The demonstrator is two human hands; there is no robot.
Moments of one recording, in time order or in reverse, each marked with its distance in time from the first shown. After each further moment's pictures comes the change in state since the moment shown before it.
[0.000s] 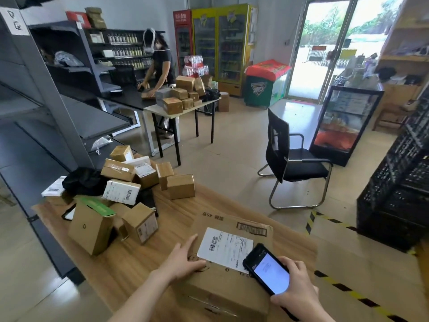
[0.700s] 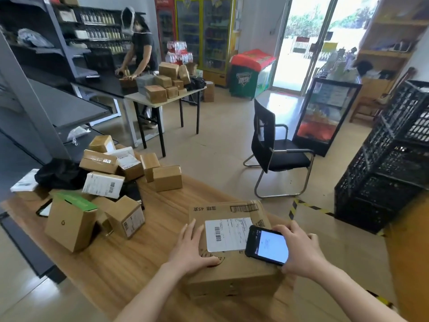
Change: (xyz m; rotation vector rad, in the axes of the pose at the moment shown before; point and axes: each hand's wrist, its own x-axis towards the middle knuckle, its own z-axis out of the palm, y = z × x) left_hand 0.009 0.031 0.029 0.233 0.077 0.182; right_hand 0.013 -0.019 -0.058 -0.489 0.076 -0.219
